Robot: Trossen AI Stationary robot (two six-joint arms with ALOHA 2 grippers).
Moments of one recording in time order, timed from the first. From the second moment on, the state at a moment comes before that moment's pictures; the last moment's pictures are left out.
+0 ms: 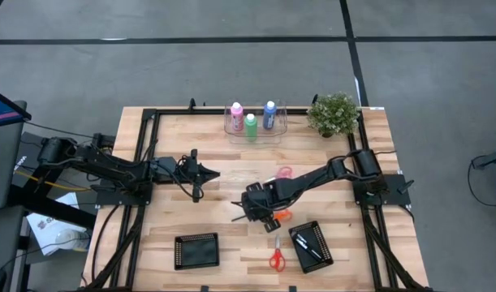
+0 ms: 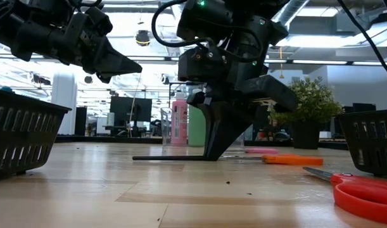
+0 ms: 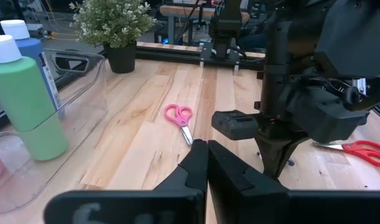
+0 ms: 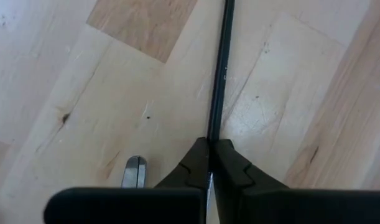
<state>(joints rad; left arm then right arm) -0.04 1.05 0.23 0.61 -0.19 -0.09 0.22 2.11 1.34 -0.50 -0.03 -0.27</state>
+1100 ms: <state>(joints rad) -0.04 1.05 0.23 0.59 -0.19 -0.09 0.23 1.75 0.96 0.03 -0.06 -0.21</state>
